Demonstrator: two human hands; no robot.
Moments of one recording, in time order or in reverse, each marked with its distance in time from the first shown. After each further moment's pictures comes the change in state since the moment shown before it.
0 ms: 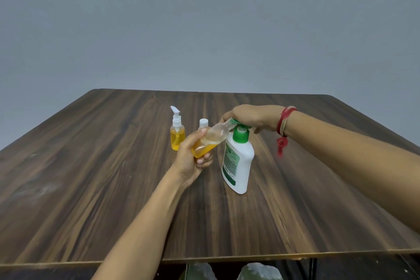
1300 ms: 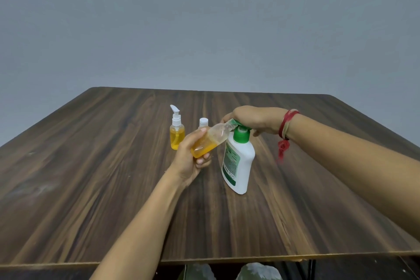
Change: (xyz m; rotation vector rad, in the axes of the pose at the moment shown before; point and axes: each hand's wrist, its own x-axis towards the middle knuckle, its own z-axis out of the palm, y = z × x) left_hand -0.001 0.001 -0.001 0.021 0.006 0.015; right_hand 0.002 0.003 0.002 0.036 -0.012 -0.002
